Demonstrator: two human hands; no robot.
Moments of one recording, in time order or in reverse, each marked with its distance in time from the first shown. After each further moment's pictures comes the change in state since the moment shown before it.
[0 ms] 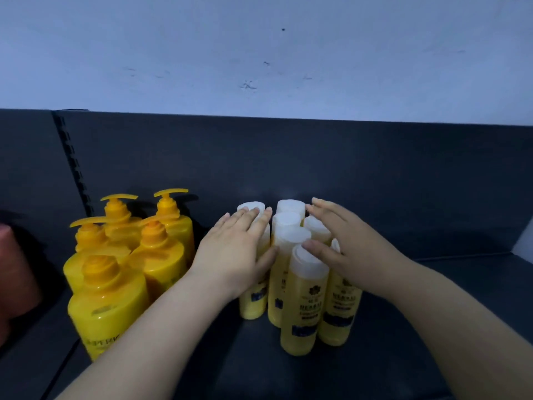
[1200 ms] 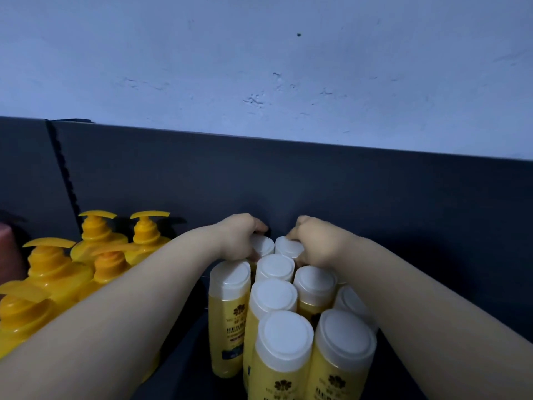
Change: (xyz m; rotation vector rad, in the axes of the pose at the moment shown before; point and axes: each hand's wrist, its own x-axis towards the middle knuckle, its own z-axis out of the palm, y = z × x) left_hand 0.149 -0.029 0.034 -0.188 -0.391 -0.230; right_hand 0.175 0.075 0.018 -0.389 -0.398 -0.087
